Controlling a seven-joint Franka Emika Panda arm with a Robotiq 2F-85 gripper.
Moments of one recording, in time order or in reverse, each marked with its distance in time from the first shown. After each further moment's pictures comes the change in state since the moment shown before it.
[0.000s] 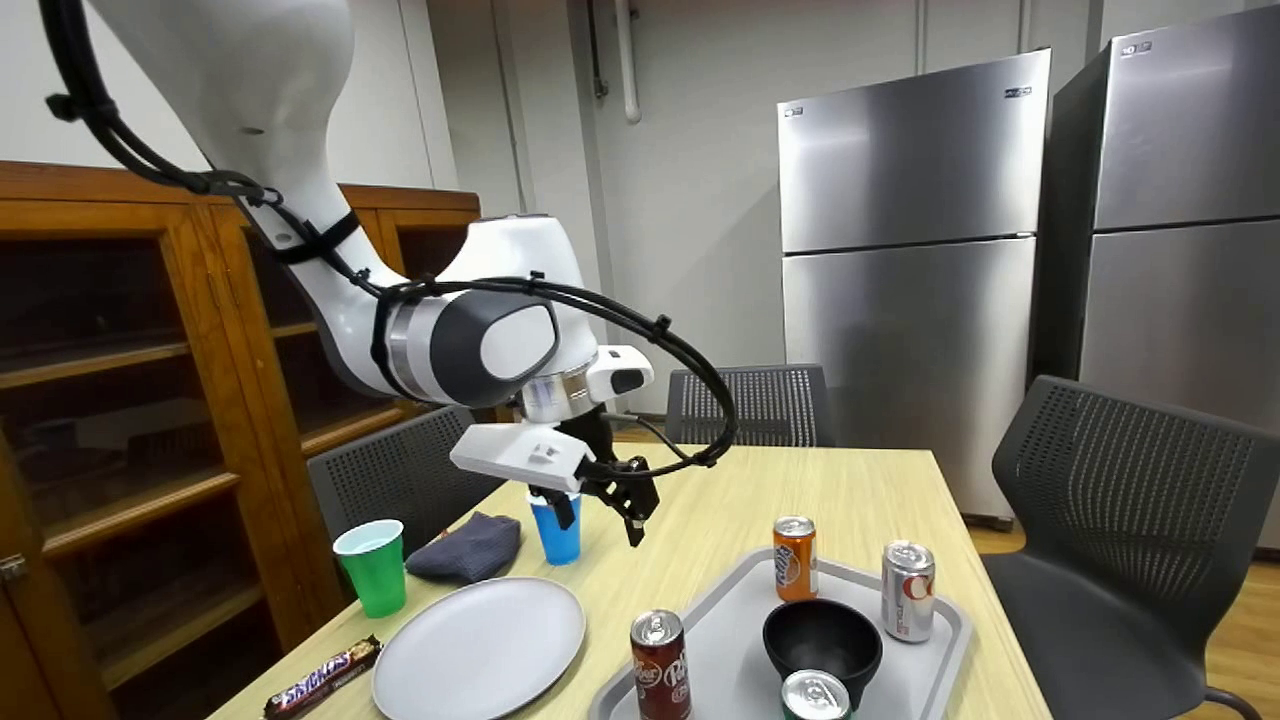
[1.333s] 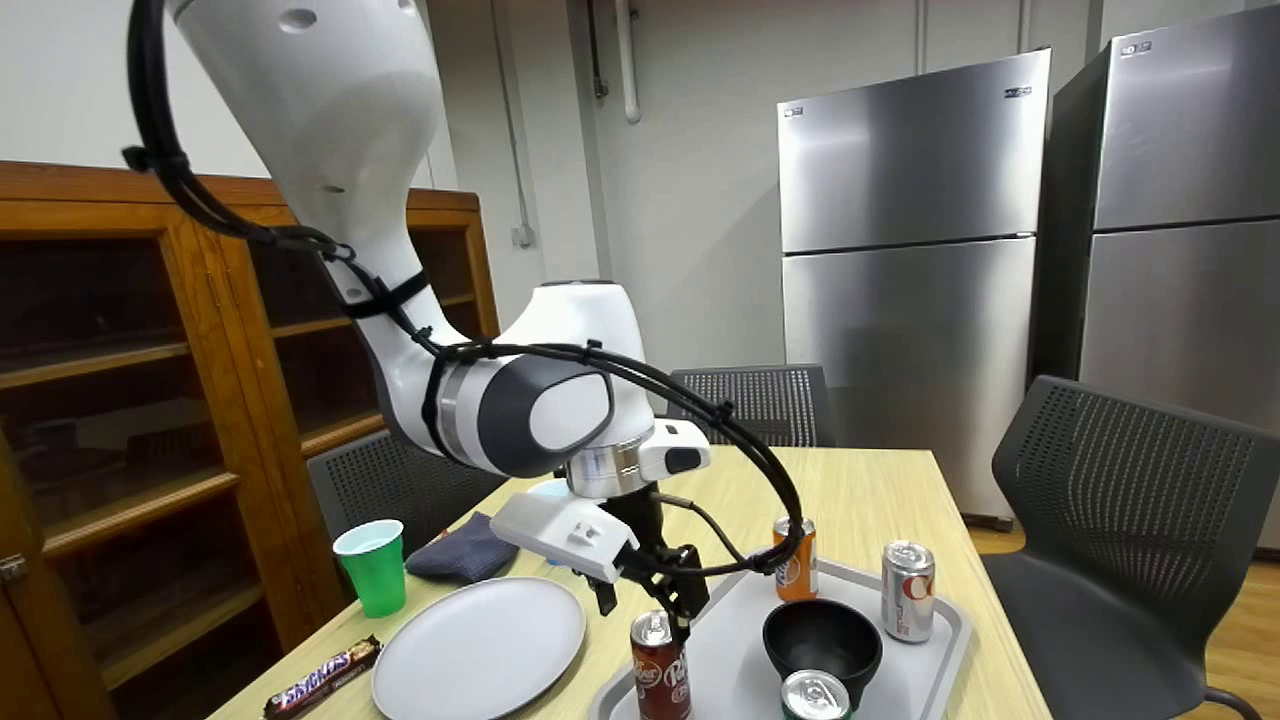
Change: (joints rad) arm -0.066 0.148 -0.078 0.003 -0.038 0.003 0.027
